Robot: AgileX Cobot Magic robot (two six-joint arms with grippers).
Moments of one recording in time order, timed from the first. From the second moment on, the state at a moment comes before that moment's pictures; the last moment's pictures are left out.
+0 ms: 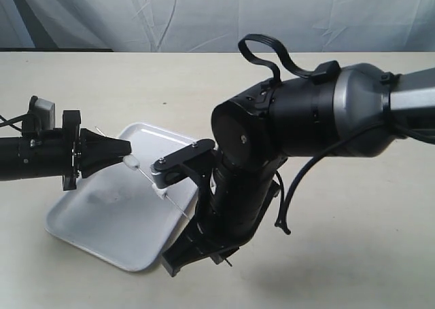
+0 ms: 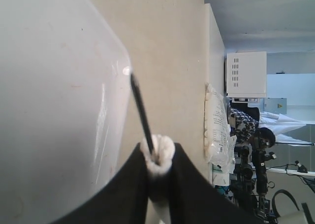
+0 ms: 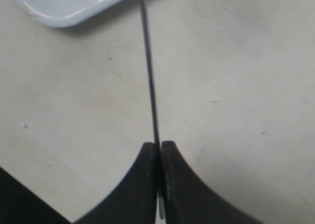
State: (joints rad) left arm 0.16 2.00 -0.66 -1.70 1.23 1.38; right arm 0.94 1.81 -1.09 0.21 0.86 0.05
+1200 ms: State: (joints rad) left arm 0.16 2.00 -0.66 -1.73 1.22 1.38; right arm 0.94 1.81 -1.09 0.21 0.87 0.05
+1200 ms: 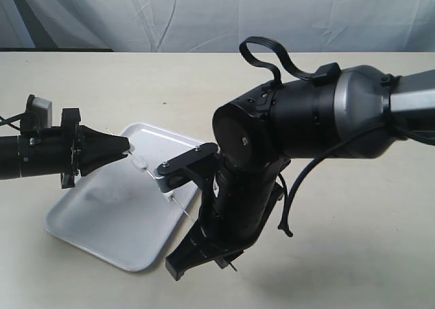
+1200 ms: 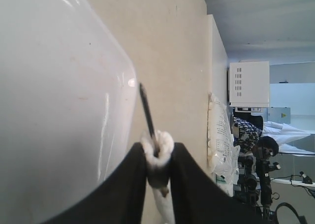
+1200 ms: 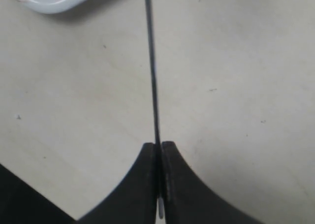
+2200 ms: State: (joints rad) left arm 0.19 2.00 -0.68 -1.66 1.25 1.38; right arm 0.94 1.77 -1.01 0.20 0.83 0.05
